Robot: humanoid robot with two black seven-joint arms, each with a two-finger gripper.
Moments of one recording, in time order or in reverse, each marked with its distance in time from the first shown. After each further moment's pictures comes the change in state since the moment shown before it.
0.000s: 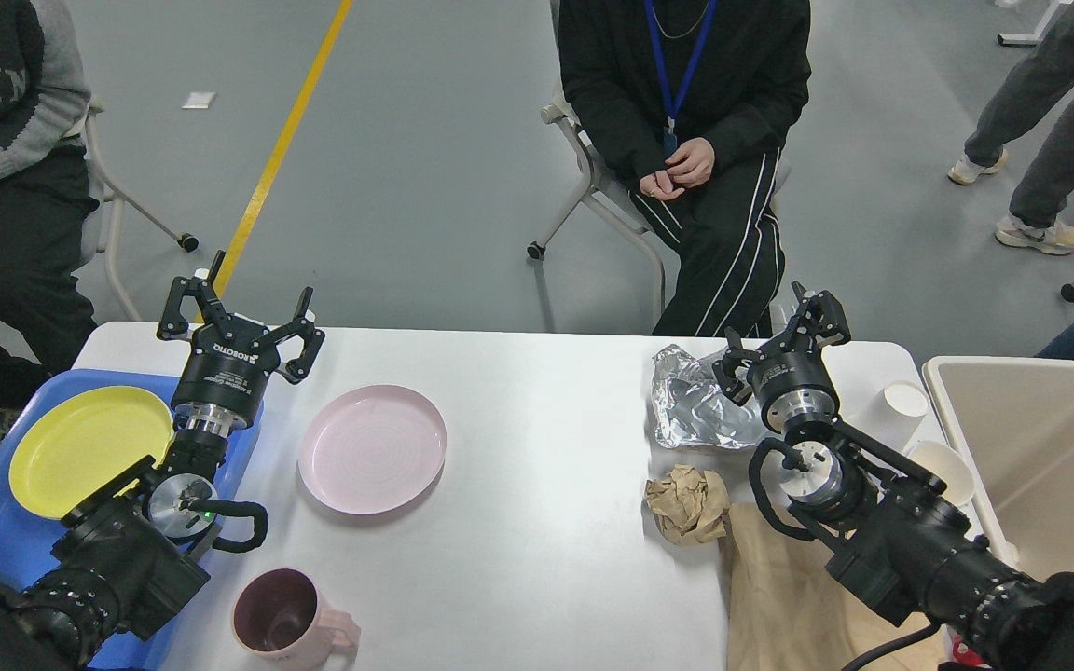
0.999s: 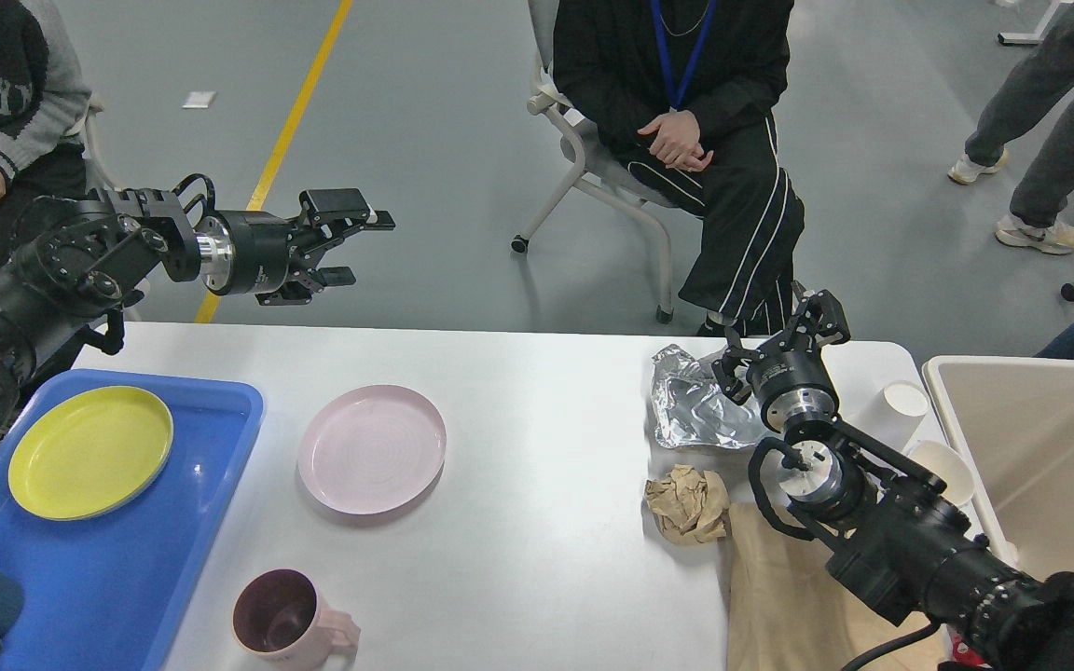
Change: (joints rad) left arm -0.632 0.165 1.613 0.004 0.041 0.063 0.022; right arm 0.001 0.000 0.000 0.002 0.000 0.000 0.000
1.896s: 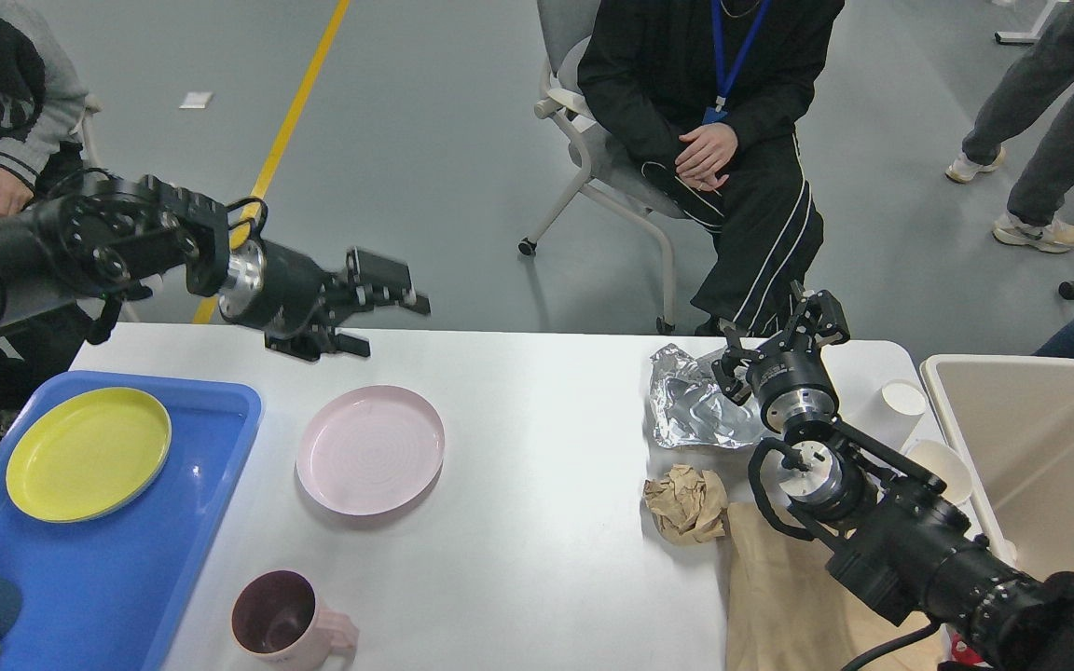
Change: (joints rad) left arm -0.293 0.007 0.401 -0.519 0.005 0.000 -0.001; right arm 0.000 0.000 0.000 -0.001 -0.001 0.000 0.000
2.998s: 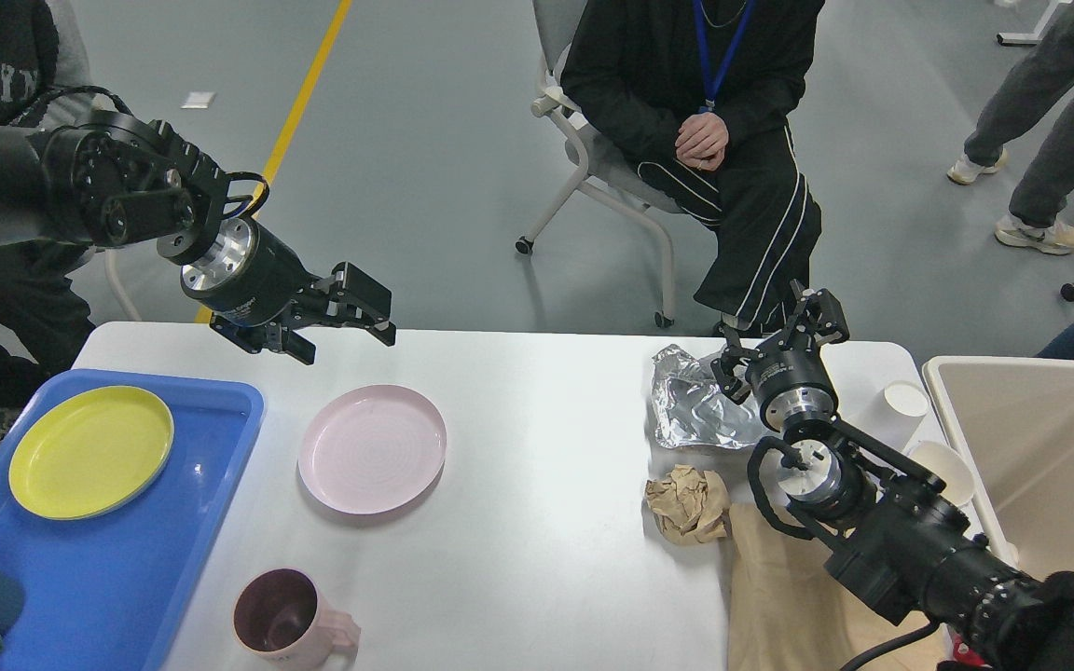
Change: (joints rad) left arm -0.269 -0.081 0.298 -0.182 -0.003 -0.002 -0.003; right arm 0.002 0.001 0.000 0.002 0.001 0.000 0.000
